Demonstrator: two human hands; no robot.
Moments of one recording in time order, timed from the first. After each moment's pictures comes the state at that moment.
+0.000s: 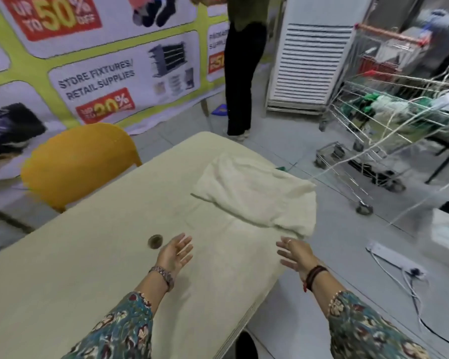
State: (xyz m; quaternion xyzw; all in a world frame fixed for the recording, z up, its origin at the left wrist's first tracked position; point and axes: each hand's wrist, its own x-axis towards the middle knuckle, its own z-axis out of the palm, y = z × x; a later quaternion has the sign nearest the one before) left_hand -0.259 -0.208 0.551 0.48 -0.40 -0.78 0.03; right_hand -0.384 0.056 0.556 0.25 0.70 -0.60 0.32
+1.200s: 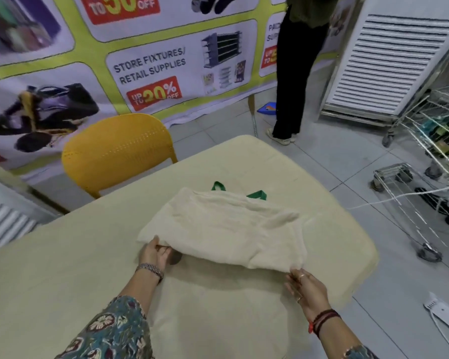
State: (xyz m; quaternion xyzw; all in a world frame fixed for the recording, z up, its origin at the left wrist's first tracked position) left_hand -0.302 -0.325 0.484 0.54 -0.18 -0.77 0.29; right_hand -0.444 -0.004 0.479 0.29 0.59 -0.68 0.33
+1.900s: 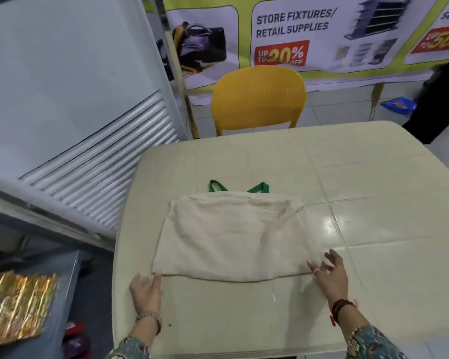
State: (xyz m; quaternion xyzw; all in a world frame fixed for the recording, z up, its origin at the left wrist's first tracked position) left_hand 0.118 -0.268 0.421 0.75 -0.23 -0.51 0.35; right_hand -0.254 -0.118 0.460 -0.07 0.84 -0.42 0.34
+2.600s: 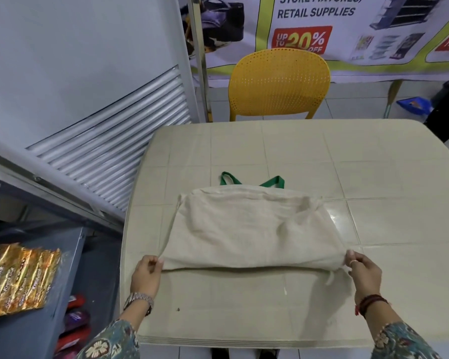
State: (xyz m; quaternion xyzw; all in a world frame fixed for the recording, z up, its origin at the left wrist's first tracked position) left_hand 0.159 -0.282 0.425 0.75 -0.50 -0.40 0.15; right_hand -0.287 -0.118 0.447 0.01 0.84 -0.46 0.28
